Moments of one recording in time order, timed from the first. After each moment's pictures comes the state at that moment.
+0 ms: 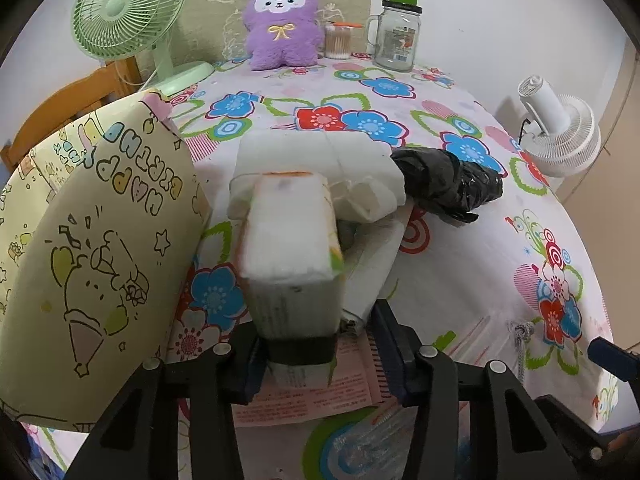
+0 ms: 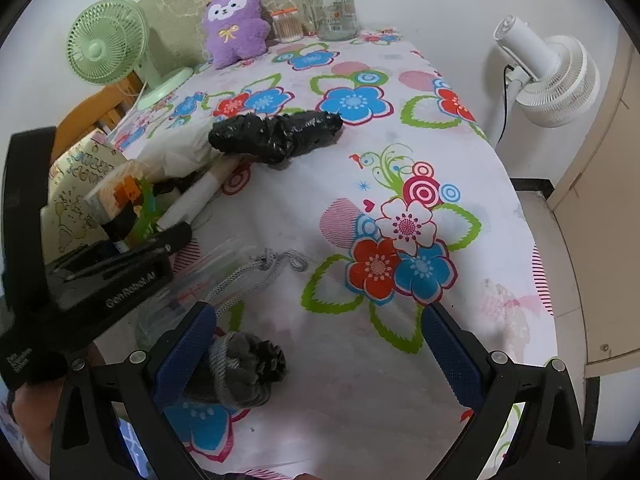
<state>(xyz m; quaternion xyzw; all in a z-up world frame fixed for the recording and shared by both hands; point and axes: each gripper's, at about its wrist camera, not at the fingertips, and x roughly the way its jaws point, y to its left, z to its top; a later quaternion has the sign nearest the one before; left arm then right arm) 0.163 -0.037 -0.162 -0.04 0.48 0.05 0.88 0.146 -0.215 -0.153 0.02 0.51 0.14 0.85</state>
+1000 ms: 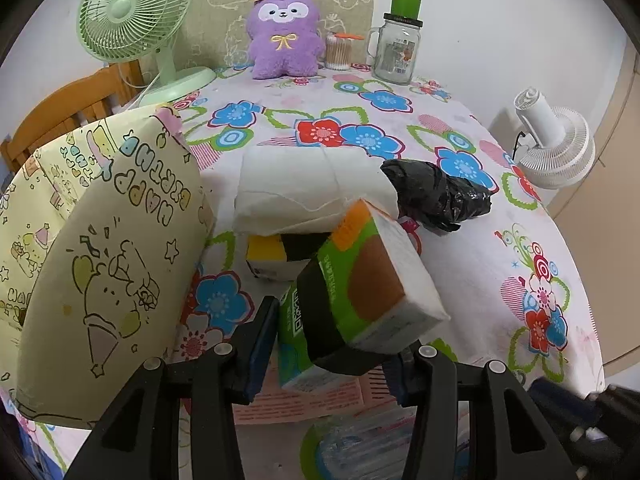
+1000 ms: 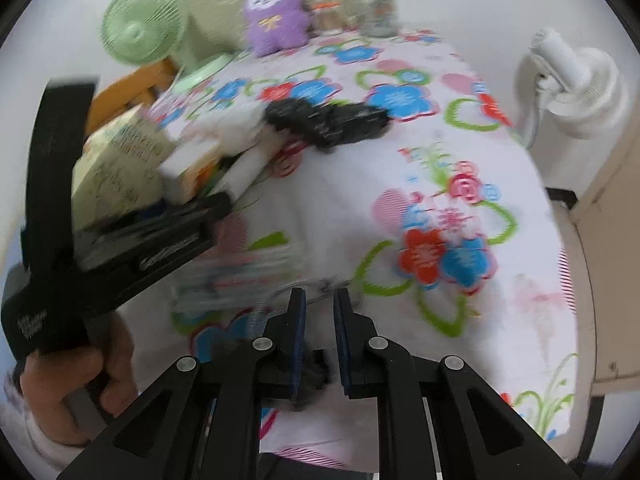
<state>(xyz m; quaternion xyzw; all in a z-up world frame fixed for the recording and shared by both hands) 0.160 -0.034 -0.151 -0.05 0.46 0.04 0.88 0.131 -0.203 -0.147 0.02 0.51 0.19 0.84</state>
